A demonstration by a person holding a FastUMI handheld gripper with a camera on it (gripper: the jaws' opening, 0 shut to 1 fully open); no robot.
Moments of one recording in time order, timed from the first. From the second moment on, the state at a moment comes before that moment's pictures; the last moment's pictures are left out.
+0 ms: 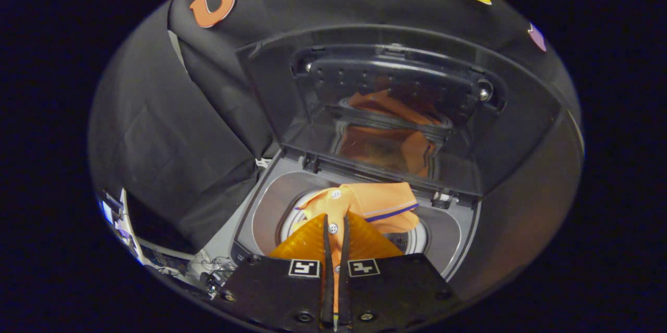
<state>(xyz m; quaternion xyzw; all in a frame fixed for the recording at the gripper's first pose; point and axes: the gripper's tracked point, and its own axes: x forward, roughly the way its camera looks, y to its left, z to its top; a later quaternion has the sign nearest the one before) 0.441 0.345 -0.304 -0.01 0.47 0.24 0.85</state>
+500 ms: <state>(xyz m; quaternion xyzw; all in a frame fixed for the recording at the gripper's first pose) 0.419 0.348 -0.358 -0.04 0.54 0.22 0.82</state>
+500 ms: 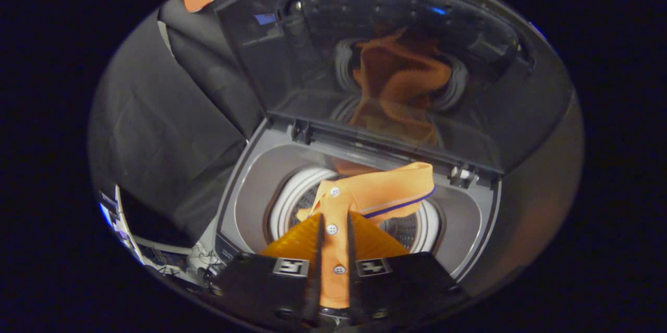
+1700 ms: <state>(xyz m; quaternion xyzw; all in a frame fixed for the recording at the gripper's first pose) 0.456 0.327 -0.240 -0.06 0.46 0.20 0.86</state>
